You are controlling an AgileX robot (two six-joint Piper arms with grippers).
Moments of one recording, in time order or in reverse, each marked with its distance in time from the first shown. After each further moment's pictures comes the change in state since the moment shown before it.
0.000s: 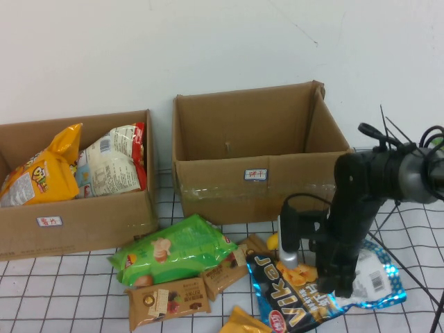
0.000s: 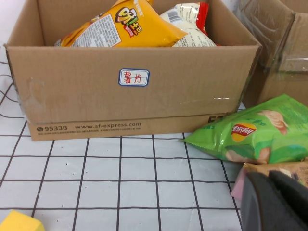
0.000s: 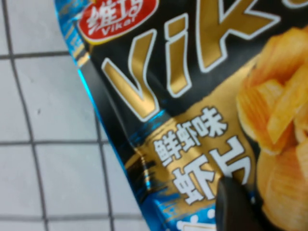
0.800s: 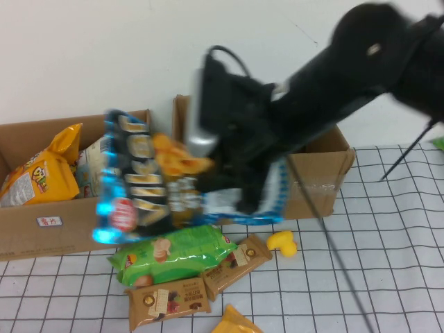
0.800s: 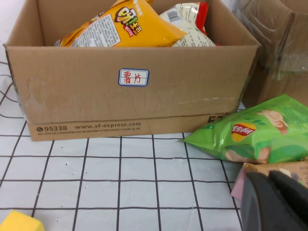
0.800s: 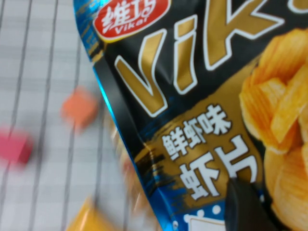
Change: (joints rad) right arm 0.204 -0.346 -0.302 0.335 0.090 0.038; left arm 0.000 0.000 0.000 0.000 0.000 0.000
